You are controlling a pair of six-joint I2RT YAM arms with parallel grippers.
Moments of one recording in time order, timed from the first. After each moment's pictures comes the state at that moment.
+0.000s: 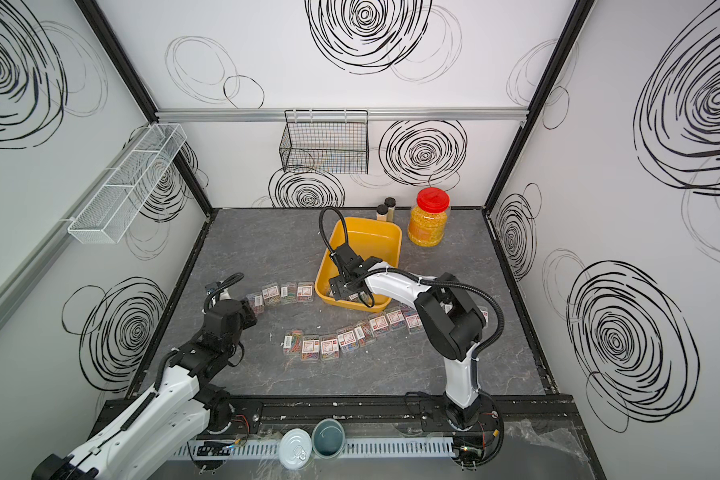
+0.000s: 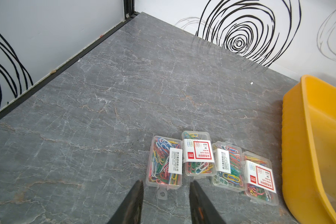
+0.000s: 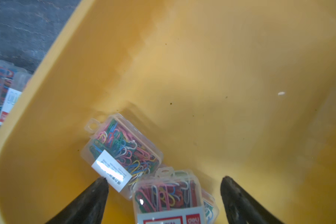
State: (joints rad) left arm -0.31 0.72 0.32 -0.21 -0.48 -0.58; right arm 0.78 1.92 1.35 -0.52 0.17 0.27
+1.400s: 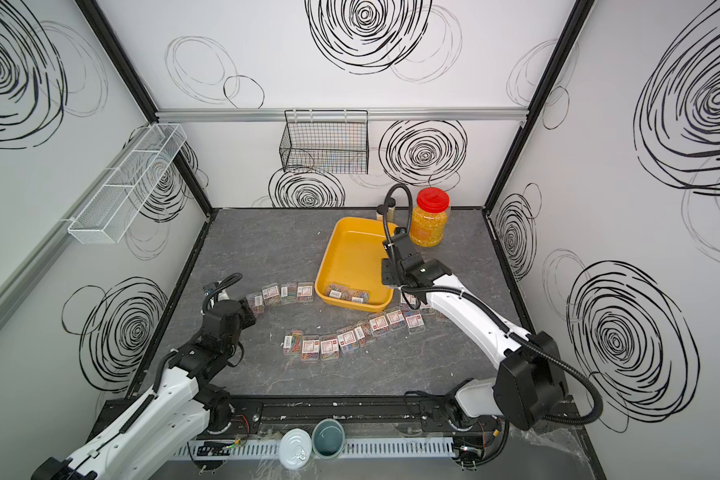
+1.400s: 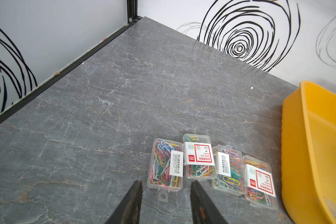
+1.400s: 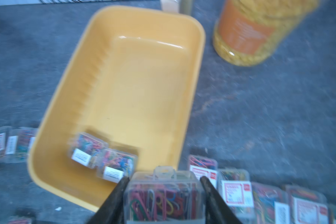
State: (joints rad) left arm -0.31 0.70 0.32 -0.21 -0.49 -0.58; right arm 0.54 1.33 1.04 -0.61 0.25 0.41
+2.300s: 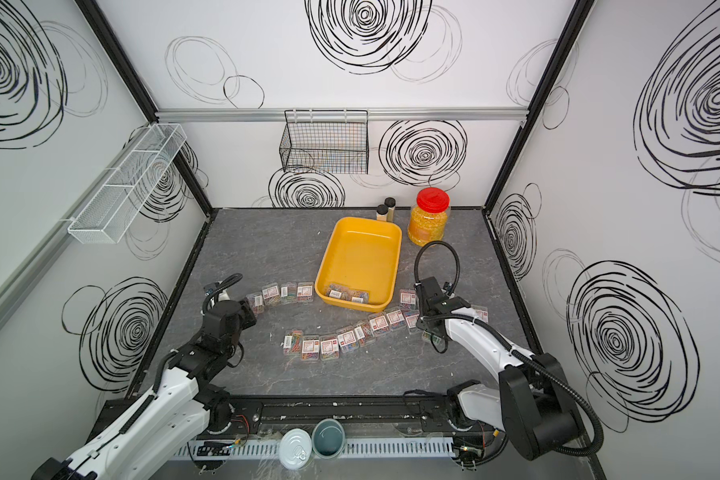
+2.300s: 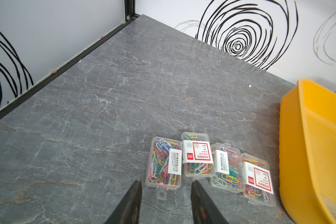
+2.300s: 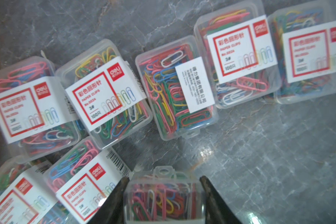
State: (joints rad) left arm -0.31 0.70 0.32 -0.21 -0.48 -0.58; right arm 0.36 1.24 0.62 -0.67 0.27 0.72
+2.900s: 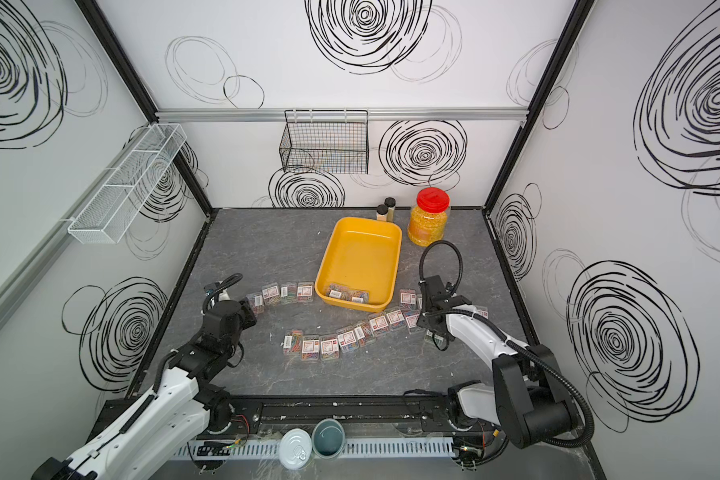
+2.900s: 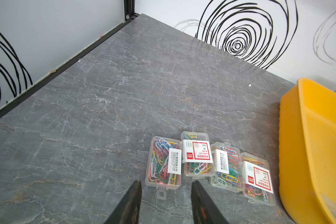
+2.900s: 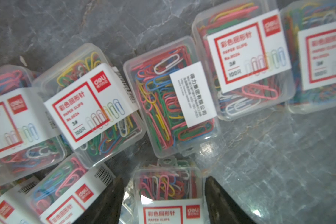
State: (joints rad) left arm -0.31 0.70 0.32 -0.21 -0.48 -0.58; right arm 0.30 1.26 0.61 -0.63 0.23 0.69
